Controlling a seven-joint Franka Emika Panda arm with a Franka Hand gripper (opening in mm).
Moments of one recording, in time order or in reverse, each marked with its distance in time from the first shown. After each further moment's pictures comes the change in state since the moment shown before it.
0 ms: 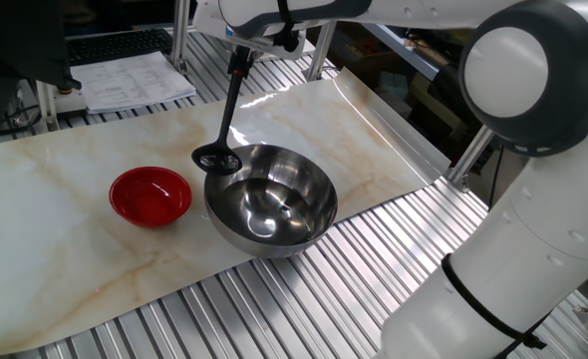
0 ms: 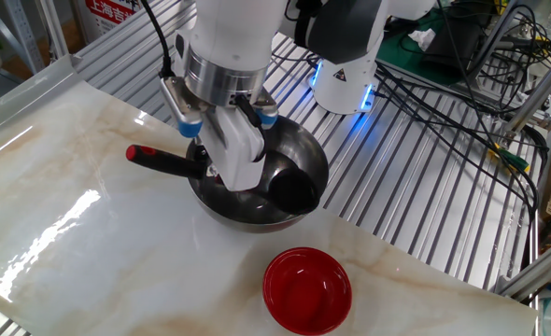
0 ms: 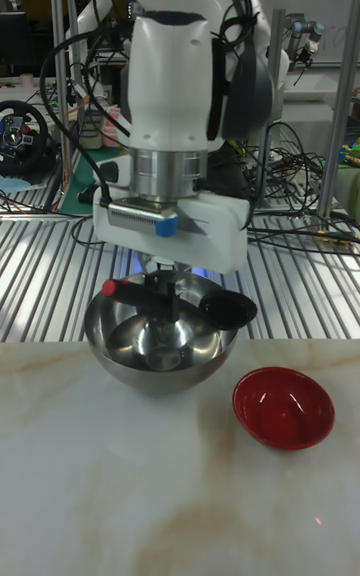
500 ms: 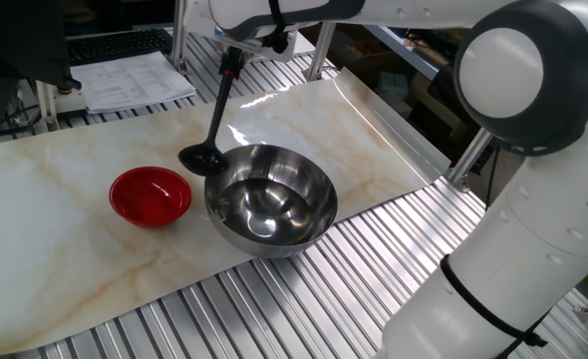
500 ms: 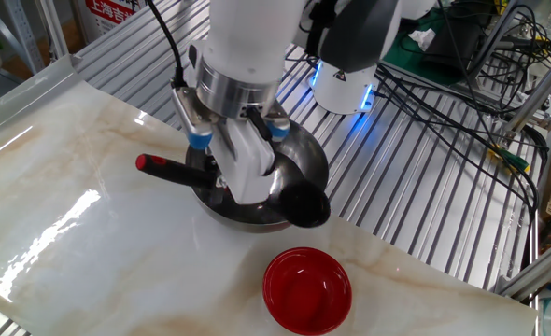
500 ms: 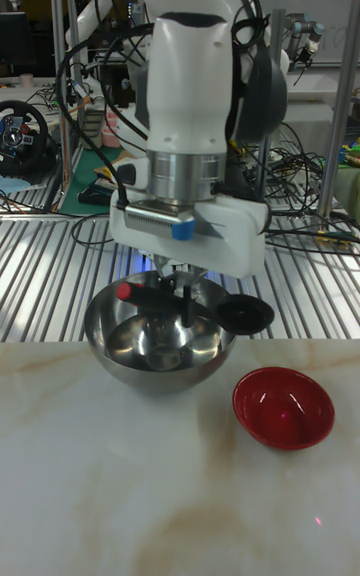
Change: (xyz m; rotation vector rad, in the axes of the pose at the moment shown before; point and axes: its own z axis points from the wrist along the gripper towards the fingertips) arm 0.006 0.021 0.001 0.000 -0.003 0.045
